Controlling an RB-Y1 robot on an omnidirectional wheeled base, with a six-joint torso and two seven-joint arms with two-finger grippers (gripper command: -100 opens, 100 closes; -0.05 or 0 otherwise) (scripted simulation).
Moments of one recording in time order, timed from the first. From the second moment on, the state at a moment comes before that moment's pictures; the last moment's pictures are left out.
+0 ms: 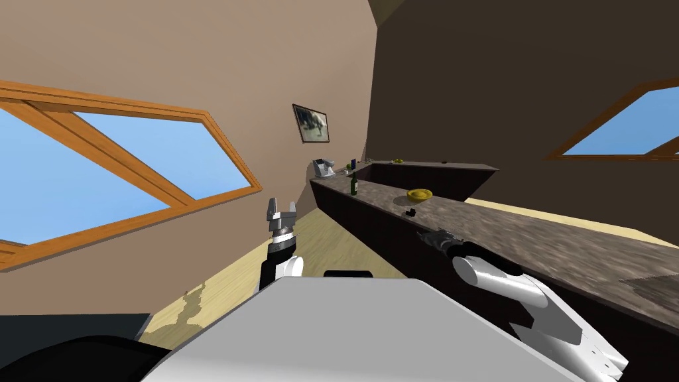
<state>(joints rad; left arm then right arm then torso) 0.51 -0.03 -0.06 -2.24 0.11 -0.54 0.05 0.45 -0.39 -0.43 -2.01 -0.44 0.69 -1.06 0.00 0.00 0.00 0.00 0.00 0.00</state>
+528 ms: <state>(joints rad) 0.51 -0.03 -0.06 -2.24 0.11 -0.54 0.05 0.47 -0.44 -0.47 -1.97 -0.53 0.85 -1.20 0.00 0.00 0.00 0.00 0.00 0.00</state>
